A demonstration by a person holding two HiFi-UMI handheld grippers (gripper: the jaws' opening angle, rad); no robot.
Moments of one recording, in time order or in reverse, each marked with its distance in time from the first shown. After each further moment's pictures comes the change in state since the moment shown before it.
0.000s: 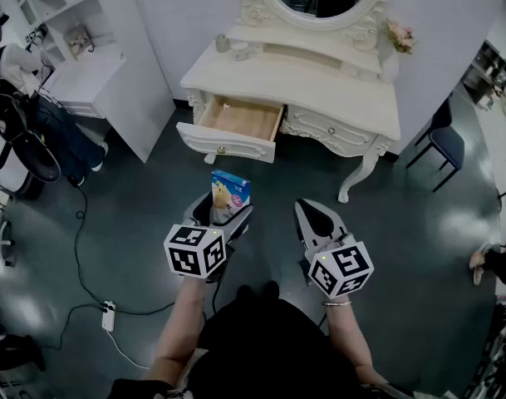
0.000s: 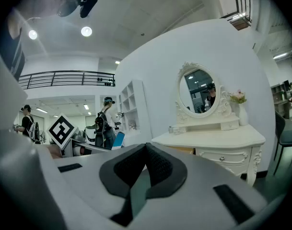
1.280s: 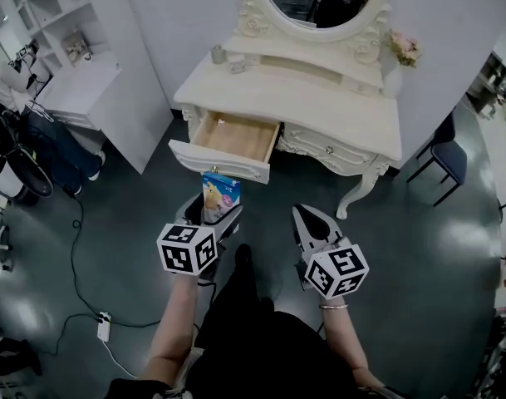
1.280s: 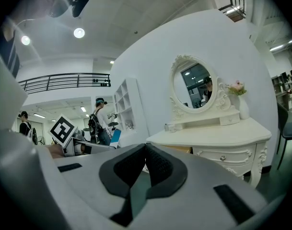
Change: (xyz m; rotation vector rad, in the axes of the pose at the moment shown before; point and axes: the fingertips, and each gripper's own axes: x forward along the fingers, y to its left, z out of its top) left arm 0.069 0.038 0.027 0.014 0.009 0.047; right arm 0.050 -0.067 -0.007 0.071 0.021 -0.009
